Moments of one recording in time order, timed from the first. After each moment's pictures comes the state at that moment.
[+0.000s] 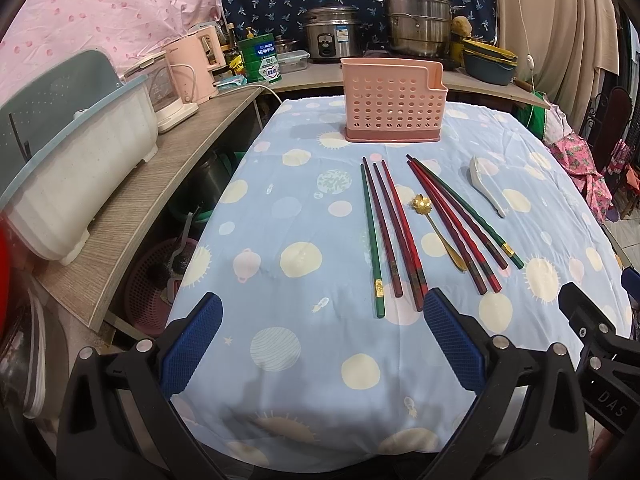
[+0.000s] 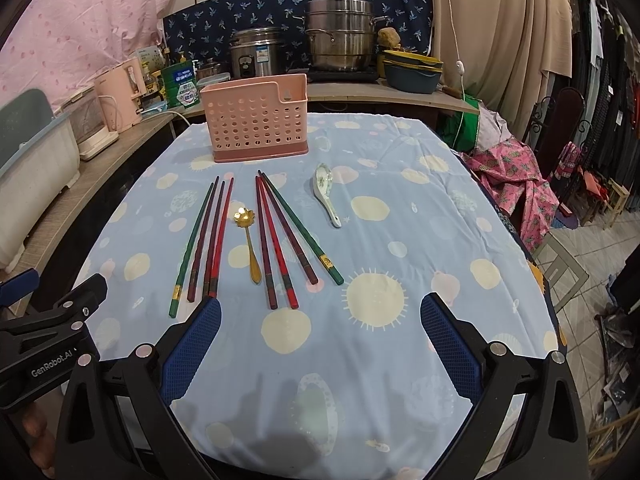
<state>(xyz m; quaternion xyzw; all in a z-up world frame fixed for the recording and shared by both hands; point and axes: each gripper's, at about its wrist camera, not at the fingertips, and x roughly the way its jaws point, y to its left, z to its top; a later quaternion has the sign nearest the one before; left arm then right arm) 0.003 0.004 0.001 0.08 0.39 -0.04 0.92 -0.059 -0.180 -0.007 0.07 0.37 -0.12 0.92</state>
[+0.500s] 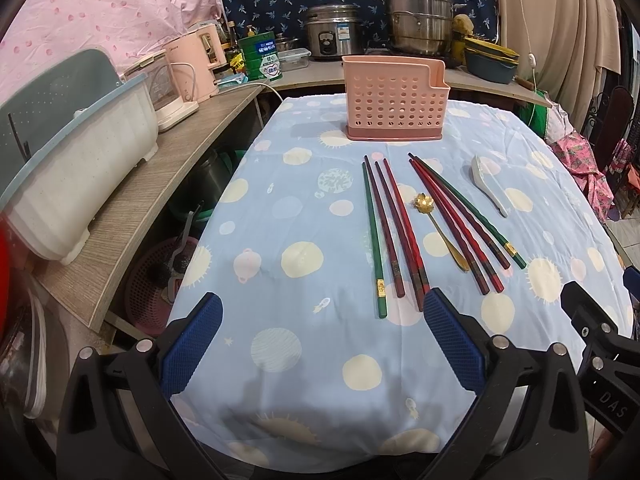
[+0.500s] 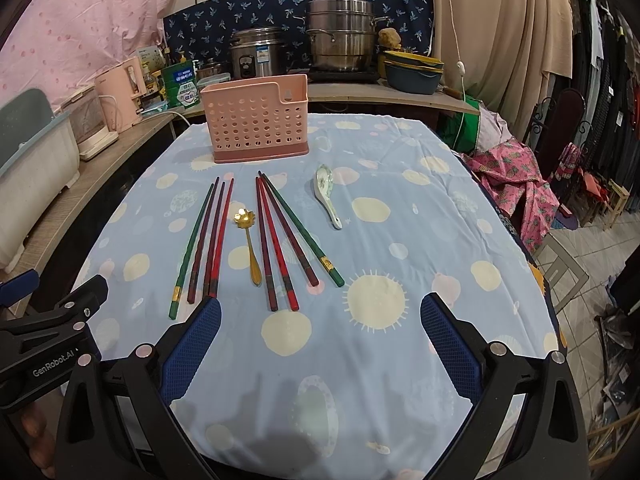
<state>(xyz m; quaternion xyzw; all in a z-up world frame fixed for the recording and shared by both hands) 0.004 0.009 0.000 0.08 0.39 -0.04 0.92 -0.058 -0.178 -0.005 0.07 0.37 -0.12 0.92</state>
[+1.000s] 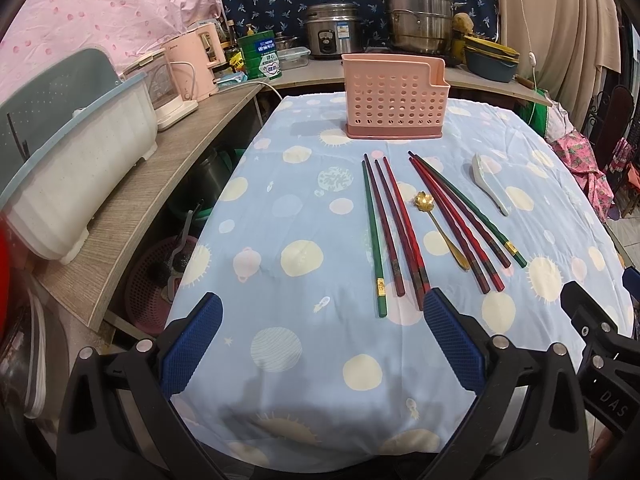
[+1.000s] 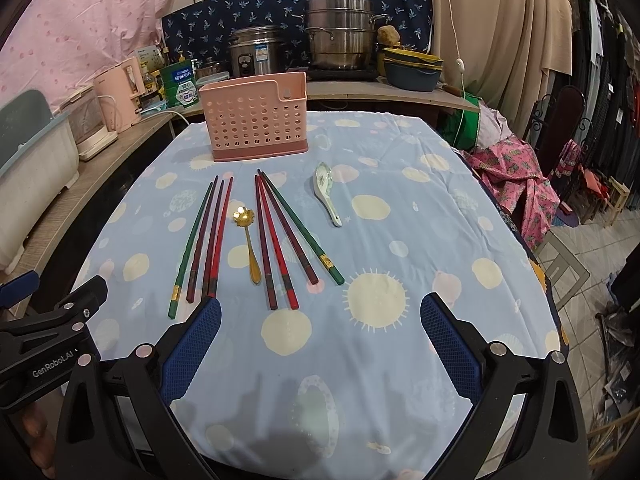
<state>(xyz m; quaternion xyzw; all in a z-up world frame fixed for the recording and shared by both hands) 0.004 0.009 -0.001 0.08 0.39 -0.04 0.92 -0.056 -0.178 -0.005 0.07 0.38 -0.12 0.92</state>
